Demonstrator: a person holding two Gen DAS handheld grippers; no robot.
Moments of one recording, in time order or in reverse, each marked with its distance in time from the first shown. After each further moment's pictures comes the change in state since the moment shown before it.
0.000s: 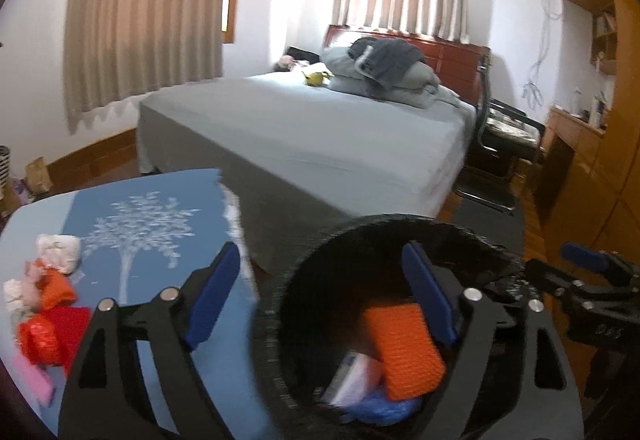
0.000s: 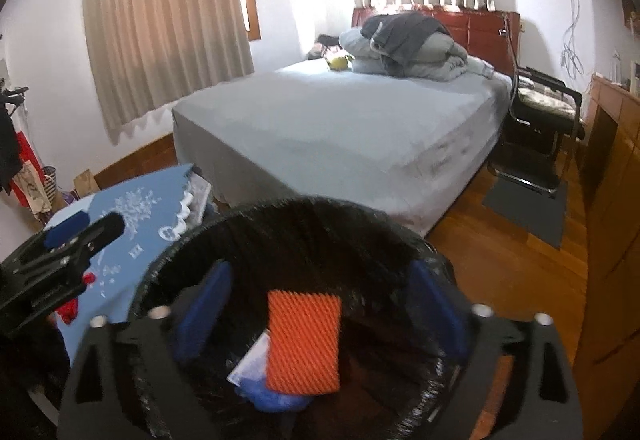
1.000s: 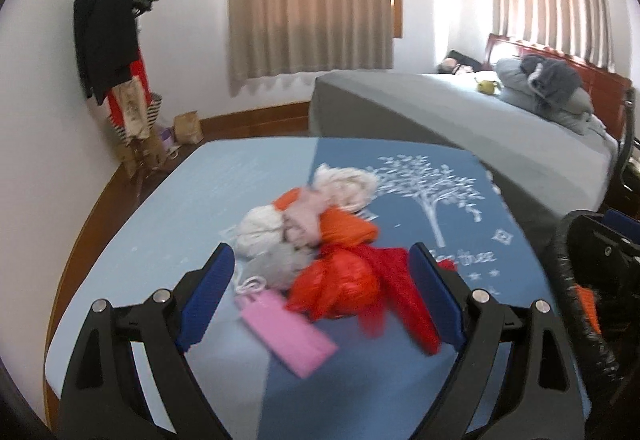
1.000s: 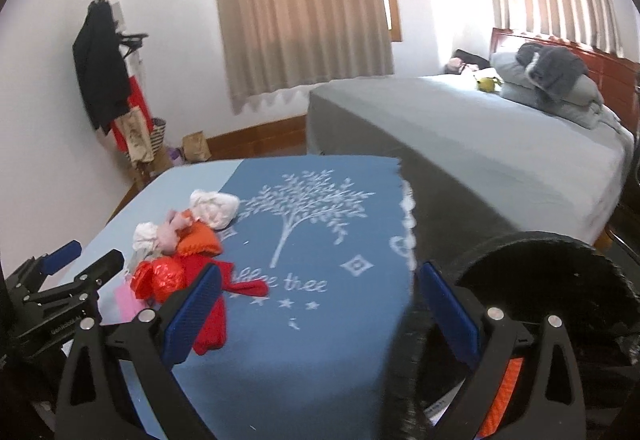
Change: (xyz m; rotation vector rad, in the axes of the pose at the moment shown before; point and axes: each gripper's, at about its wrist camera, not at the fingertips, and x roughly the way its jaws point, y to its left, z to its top) left arm -0.107 0.223 -0.058 -0.205 0.027 0.516; right arm 0.039 0.242 -0.025 -0.246 0.003 0.380
